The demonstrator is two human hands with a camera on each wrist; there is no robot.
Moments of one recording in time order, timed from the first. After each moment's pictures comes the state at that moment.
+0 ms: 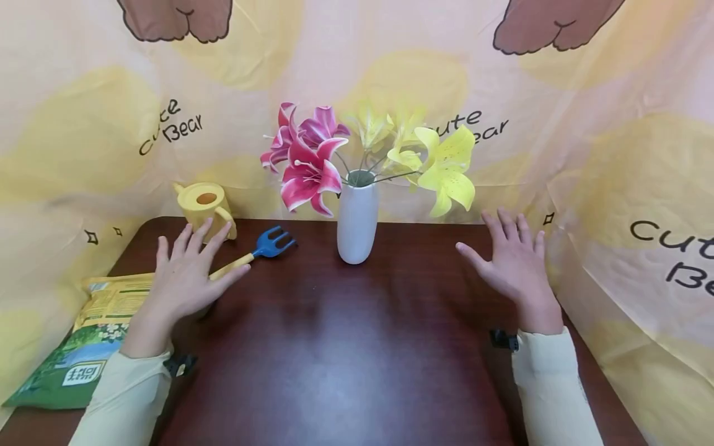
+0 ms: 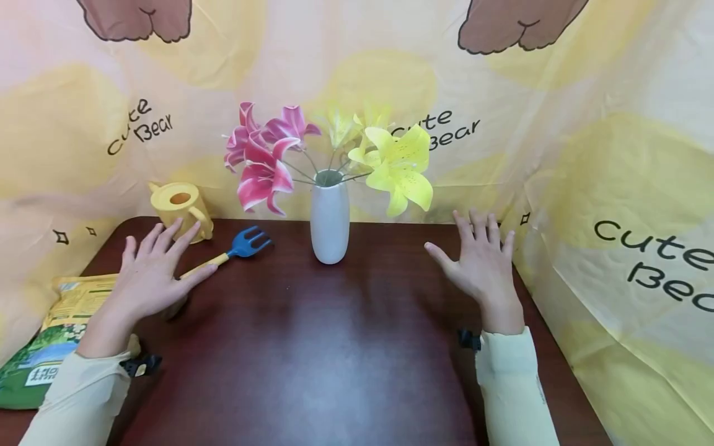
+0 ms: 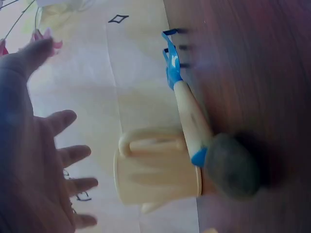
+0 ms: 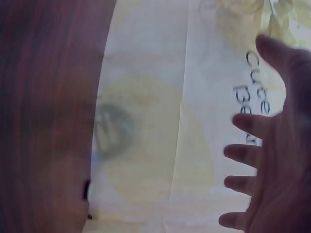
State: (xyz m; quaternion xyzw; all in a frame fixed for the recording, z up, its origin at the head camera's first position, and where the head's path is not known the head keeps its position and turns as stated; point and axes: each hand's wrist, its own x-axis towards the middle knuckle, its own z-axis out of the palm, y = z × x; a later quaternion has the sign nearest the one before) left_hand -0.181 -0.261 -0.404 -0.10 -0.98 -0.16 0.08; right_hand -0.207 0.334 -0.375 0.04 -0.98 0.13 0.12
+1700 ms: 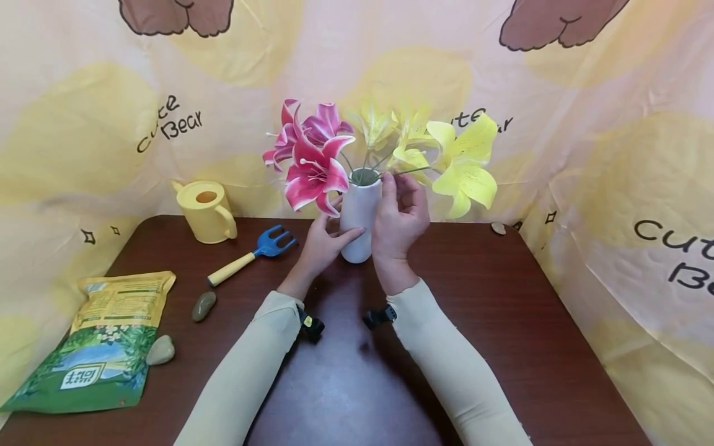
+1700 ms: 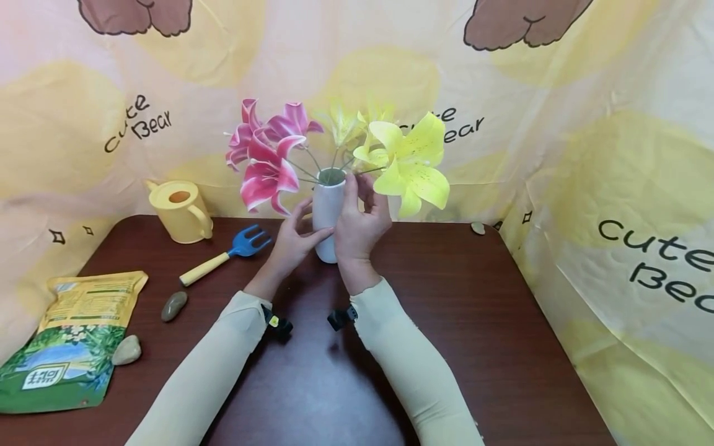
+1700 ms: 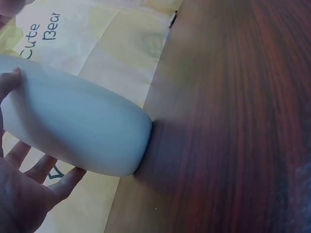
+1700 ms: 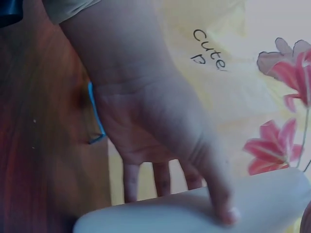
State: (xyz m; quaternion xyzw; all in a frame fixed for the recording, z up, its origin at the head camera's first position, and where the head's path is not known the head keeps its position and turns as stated) left_hand -0.288 -0.054 -0.453 -0.16 -0.71 -0.69 0.06; right_hand -0.265 0.073 -0.353 0.03 -0.51 0.71 0.49
